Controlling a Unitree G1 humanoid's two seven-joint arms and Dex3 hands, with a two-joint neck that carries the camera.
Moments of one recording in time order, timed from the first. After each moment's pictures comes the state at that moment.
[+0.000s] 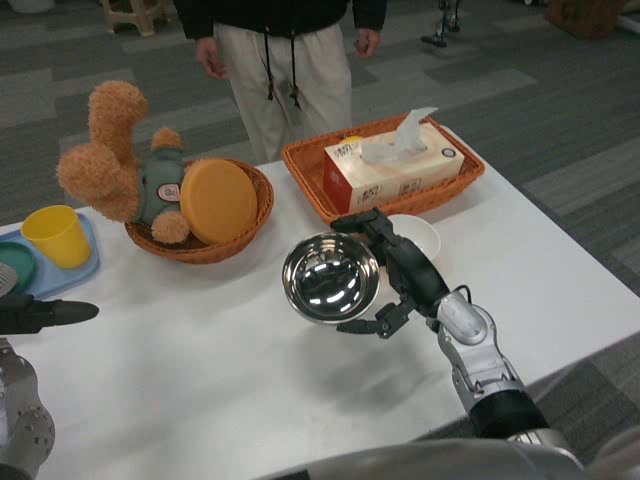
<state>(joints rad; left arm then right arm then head) -0.37 0.30 -0.12 0.61 -0.65 -1.05 0.17 -0.06 -0.18 -0.19 0.33 0.03 -0.47 0.37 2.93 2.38</state>
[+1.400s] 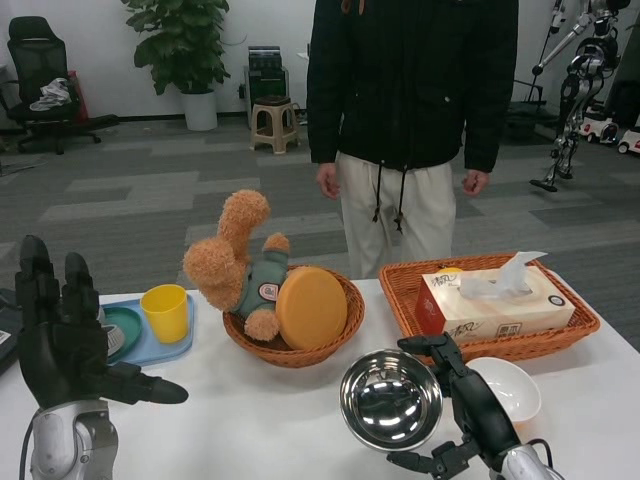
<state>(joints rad) -0.37 0.28 -0.13 0.62 -0.64 -1.05 0.16 -0.14 -0.21 -0.07 0.39 0.00 -0.46 0.24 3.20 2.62</state>
